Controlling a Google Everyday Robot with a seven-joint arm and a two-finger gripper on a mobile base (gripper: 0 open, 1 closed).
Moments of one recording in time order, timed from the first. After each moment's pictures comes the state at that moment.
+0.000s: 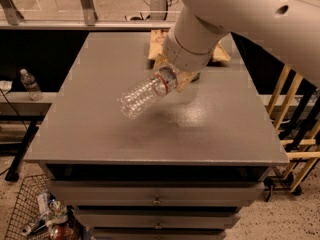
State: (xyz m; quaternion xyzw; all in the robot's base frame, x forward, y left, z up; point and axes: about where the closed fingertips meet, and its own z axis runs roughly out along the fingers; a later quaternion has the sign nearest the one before) arm 0.562 -0.032 0.917 -0.92 0.31 -0.17 0.19
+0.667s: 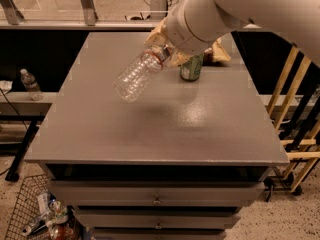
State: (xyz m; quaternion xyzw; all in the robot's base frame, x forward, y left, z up) arm 0.590 -0.013 0.968 -0.90 0.18 -0.25 0.30
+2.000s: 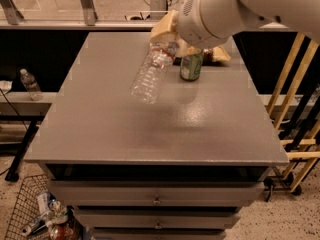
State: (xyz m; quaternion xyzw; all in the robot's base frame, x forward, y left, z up) arm 0.585 -0.024 0.991 -0.90 0.04 -0.32 0.30
